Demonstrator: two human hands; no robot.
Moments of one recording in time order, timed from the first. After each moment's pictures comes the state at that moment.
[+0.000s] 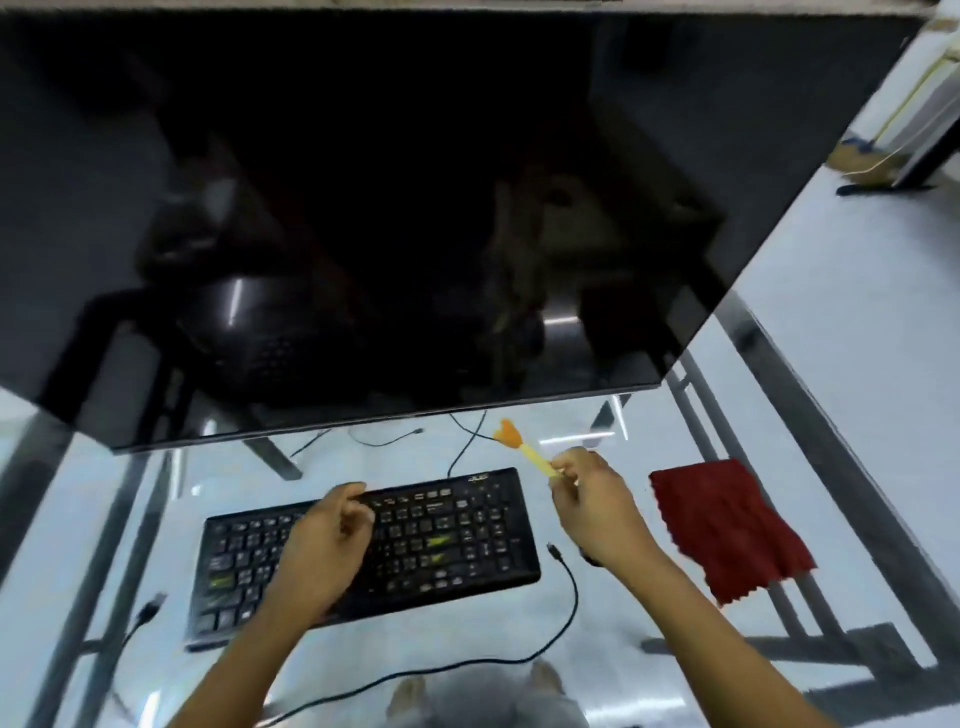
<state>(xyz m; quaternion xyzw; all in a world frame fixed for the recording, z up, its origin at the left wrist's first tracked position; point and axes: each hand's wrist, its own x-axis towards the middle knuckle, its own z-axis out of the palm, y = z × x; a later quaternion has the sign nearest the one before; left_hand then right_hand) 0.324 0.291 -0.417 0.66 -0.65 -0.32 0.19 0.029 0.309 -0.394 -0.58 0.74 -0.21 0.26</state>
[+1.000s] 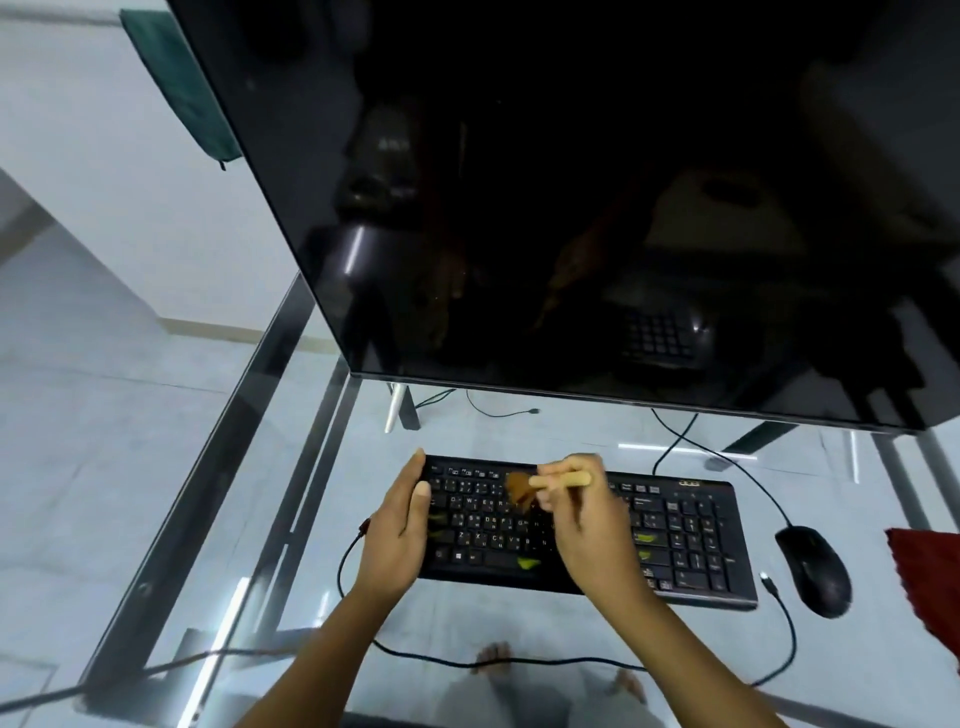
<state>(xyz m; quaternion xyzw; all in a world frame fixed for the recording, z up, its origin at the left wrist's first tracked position) 0.483 0.323 -0.477 0.68 -0.49 -0.40 0.37 0.271 0.306 -0.415 -0.62 0.59 -0.37 0.37</state>
